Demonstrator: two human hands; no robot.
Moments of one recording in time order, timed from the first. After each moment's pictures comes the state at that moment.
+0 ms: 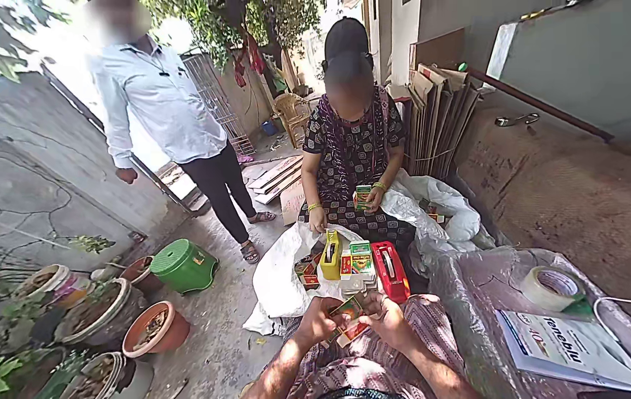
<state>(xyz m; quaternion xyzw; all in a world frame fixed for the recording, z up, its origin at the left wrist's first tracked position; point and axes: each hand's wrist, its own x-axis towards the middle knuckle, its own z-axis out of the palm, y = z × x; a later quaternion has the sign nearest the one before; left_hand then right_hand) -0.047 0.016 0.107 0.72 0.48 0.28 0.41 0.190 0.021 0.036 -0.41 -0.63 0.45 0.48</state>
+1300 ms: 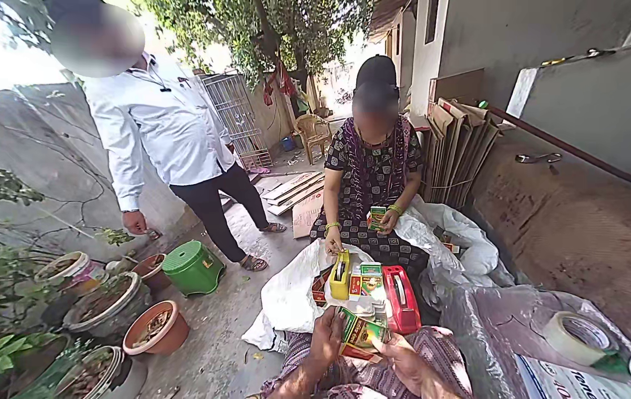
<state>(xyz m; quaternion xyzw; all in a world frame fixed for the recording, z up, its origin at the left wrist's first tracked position) -0.034 0.014 0.074 0.64 0.49 0.51 0.30 0.189 0.008 0.049 -0.32 -0.34 0.76 0.45</state>
